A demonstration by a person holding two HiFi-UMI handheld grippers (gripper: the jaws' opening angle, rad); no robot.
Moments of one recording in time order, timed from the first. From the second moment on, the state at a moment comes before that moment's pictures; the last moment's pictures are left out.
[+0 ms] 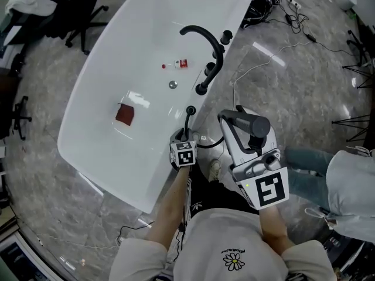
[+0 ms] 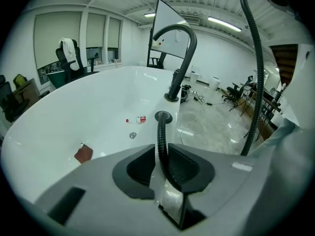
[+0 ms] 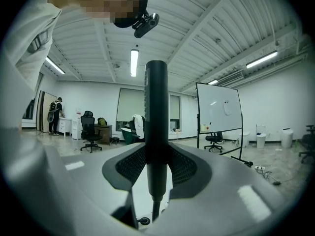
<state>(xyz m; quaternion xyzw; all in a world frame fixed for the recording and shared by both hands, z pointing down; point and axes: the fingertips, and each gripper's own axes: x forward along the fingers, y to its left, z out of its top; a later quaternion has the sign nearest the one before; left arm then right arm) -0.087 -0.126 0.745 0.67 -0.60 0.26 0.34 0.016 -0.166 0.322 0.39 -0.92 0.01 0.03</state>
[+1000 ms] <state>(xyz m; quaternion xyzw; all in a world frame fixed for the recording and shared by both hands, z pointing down) -0.074 -0.185 0.739 0.72 -0.51 0.35 0.31 0.000 -0.198 0.328 0.42 -0.91 0.03 0.03</state>
